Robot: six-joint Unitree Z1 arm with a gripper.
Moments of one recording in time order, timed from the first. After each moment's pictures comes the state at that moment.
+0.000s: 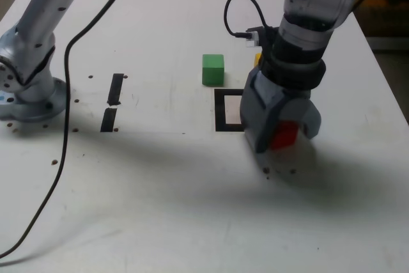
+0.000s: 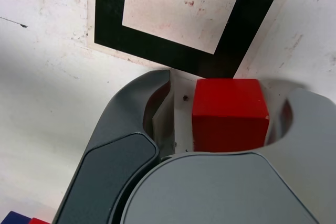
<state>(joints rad) -0.24 2.23 -1.76 1.23 -0.12 -0.44</state>
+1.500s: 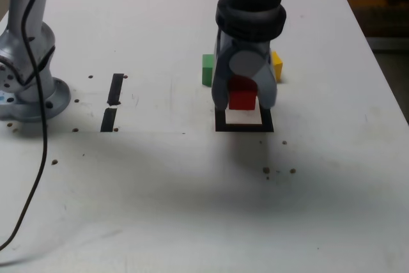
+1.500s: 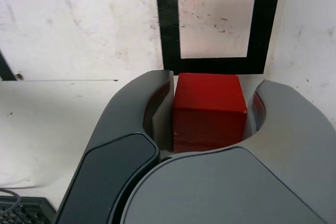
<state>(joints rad) -0.23 1.98 -1.56 1.22 -0.04 -0.11</state>
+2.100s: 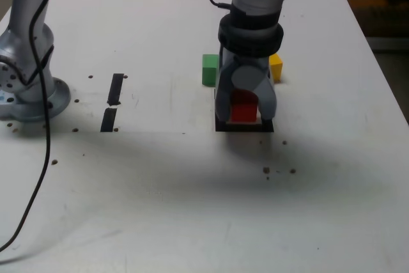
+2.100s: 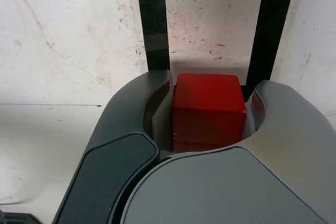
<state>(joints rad) -0.18 2.00 -1.45 1.07 -0.07 -0.07</state>
